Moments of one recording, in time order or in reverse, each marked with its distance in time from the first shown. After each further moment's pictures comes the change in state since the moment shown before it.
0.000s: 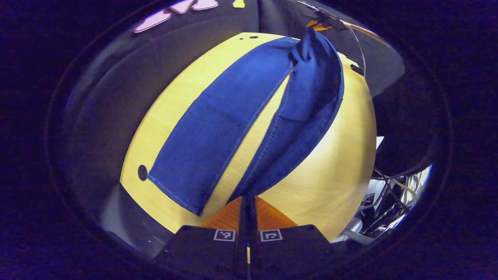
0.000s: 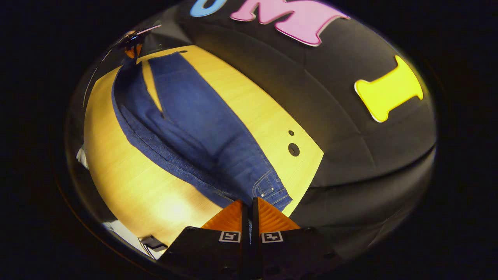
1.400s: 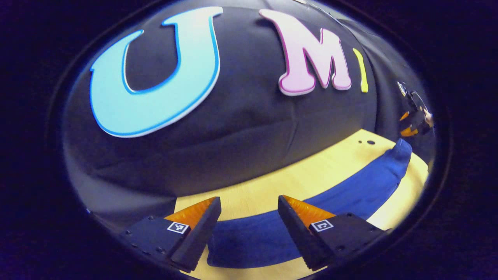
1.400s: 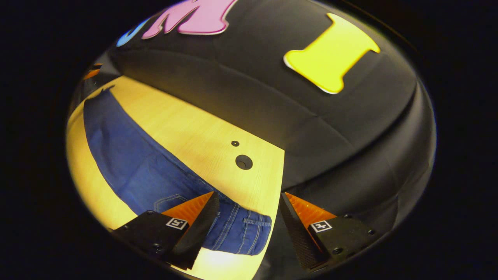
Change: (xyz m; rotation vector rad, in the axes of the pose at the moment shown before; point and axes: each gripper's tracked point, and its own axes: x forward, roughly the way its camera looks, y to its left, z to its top) left arm -0.120 0.081 0.190 -0.524 -0.806 0.672; right arm 0.034 -0.108 0.012 0.358 -0.103 -0.300
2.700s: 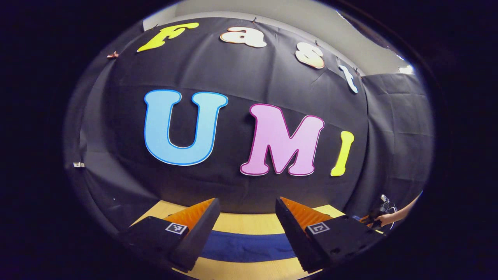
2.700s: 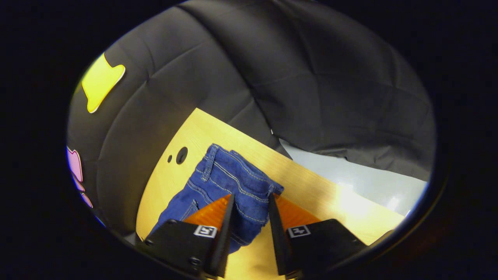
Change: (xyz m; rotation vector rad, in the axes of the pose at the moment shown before) left arm -0.175 -0.090 0.097 -0.299 -0.289 0.082; right arm 0.027 -0.005 -0.161 1.312 0.148 -0.074
